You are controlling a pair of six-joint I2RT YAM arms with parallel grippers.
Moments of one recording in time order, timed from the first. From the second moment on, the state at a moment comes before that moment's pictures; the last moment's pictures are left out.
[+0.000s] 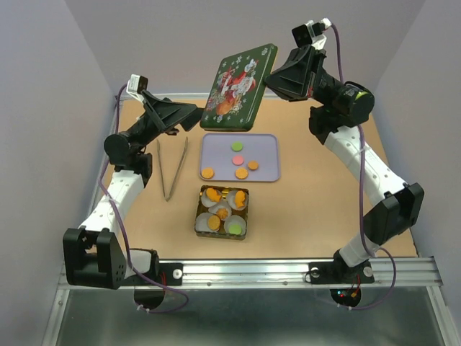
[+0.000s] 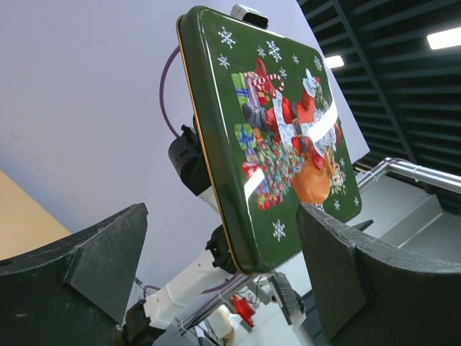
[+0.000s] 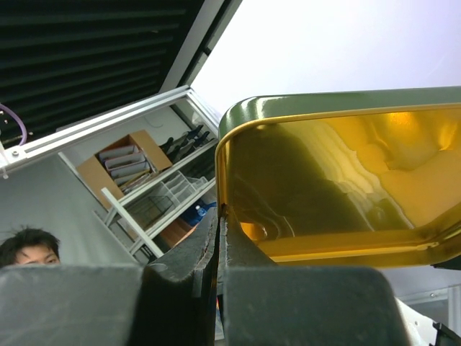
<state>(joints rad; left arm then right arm) -0.12 1.24 0.92 1.15 0.84 -1.78 0.43 1.61 1.67 1.17 -0.85 2.02</state>
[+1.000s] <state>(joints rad) -0.16 1.40 0.92 1.16 0.78 -2.05 0.49 1.65 1.46 1.28 -0.84 2.02</state>
